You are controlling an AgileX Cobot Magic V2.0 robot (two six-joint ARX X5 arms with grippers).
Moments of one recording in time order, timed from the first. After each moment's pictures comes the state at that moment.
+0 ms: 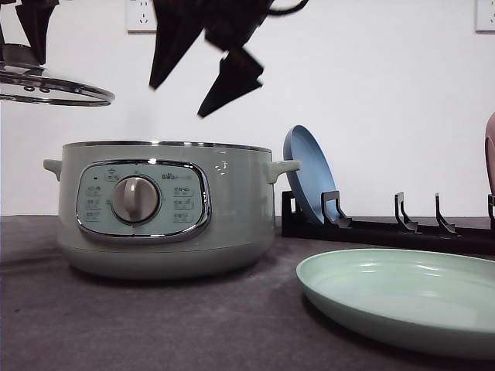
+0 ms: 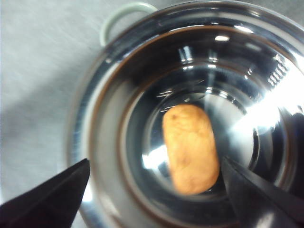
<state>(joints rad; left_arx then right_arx) -0.01 1.83 2.17 -1.28 -0.05 -0.02 0.68 2.13 2.21 -1.09 -0.36 -0.16</state>
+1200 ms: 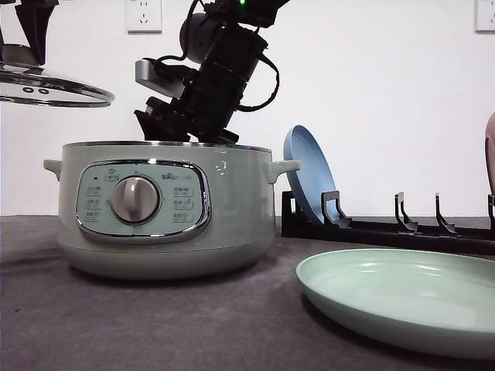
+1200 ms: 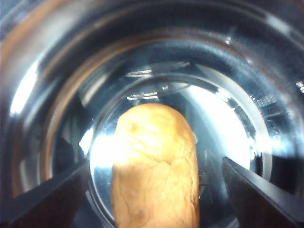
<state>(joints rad) -0.01 1.83 2.17 -1.29 -0.05 -0.03 0.69 2.32 2.22 -1.00 -0.29 -0.31</state>
